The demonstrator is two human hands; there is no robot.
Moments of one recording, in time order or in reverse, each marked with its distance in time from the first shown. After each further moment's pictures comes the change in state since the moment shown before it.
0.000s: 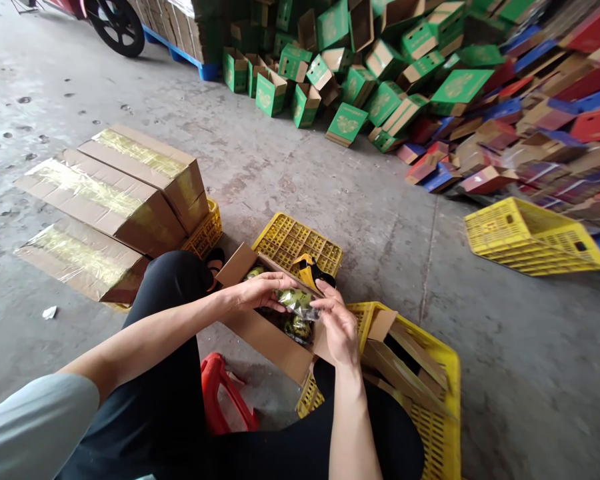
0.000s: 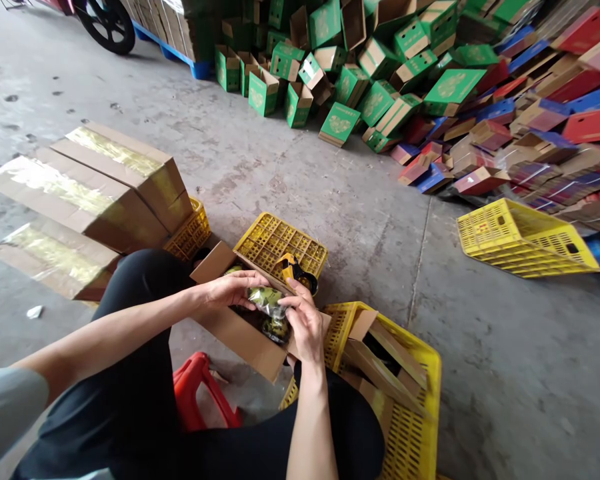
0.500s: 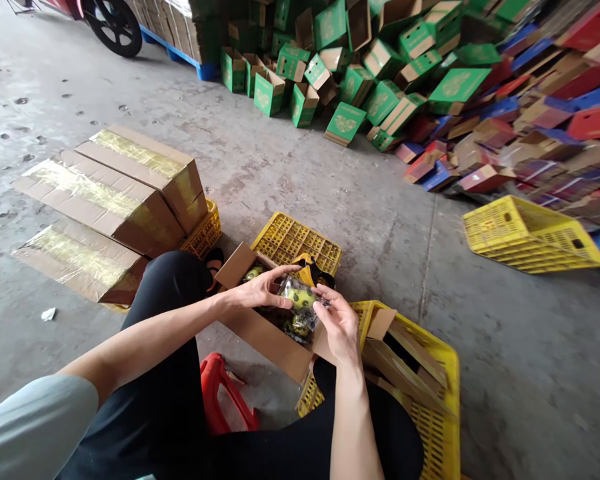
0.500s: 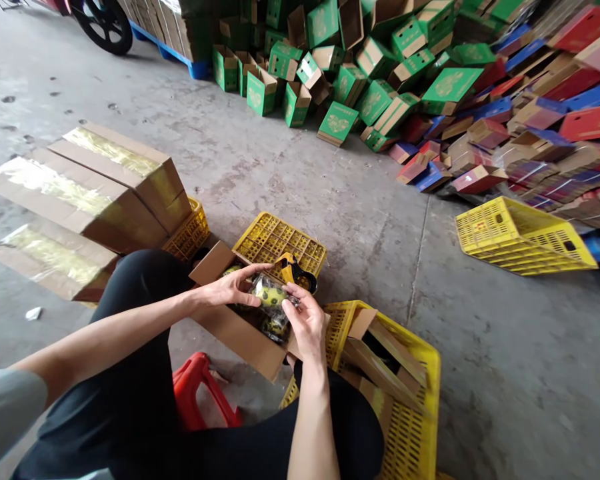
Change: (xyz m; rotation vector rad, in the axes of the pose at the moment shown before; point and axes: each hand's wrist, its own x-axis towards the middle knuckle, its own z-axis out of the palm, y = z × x) left_hand -0.007 0.002 0.005 0.361 -0.006 0.276; right_hand 0.001 0.003 0.004 0.080 0.126 0.187
